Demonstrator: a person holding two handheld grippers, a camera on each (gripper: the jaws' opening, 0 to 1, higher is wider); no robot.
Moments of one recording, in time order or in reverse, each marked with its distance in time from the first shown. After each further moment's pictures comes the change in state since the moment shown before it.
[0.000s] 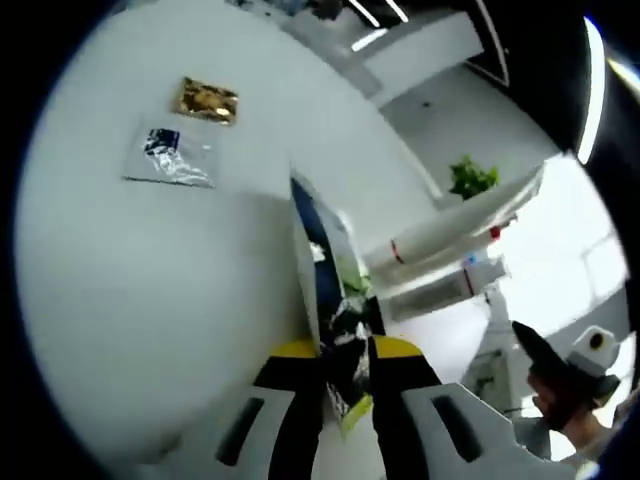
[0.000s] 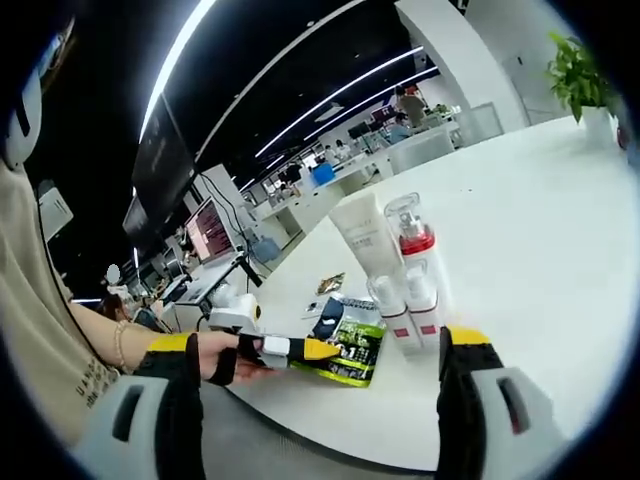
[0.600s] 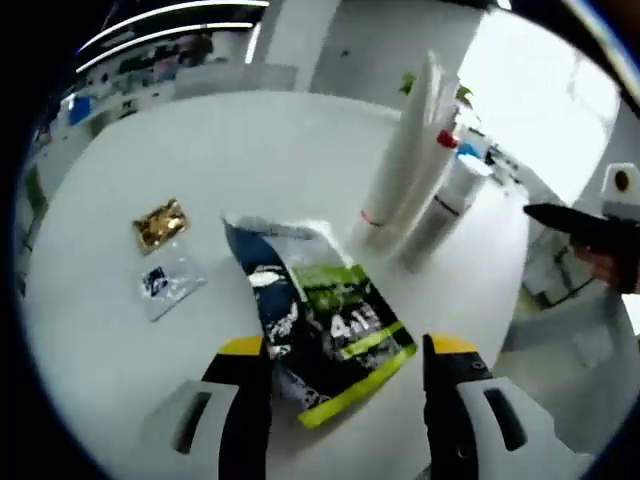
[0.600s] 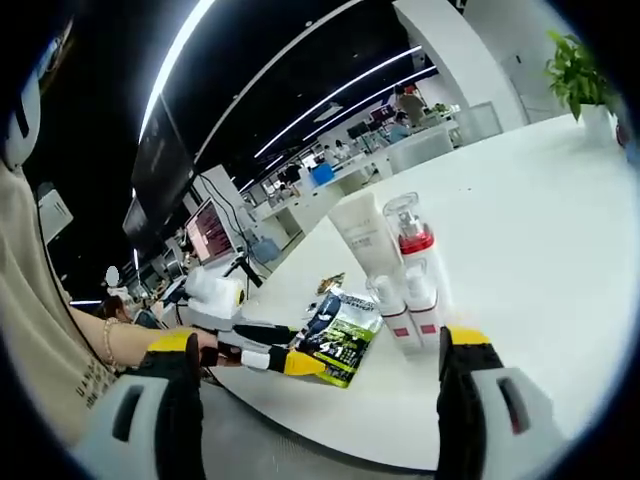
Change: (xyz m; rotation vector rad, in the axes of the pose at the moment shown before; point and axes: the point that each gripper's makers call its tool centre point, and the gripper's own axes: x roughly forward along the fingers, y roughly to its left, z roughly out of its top) left arm -0.021 0.003 0.010 0.586 0.108 0.172; right arm -0.001 0.000 0.000 0.006 -0.003 -0.001
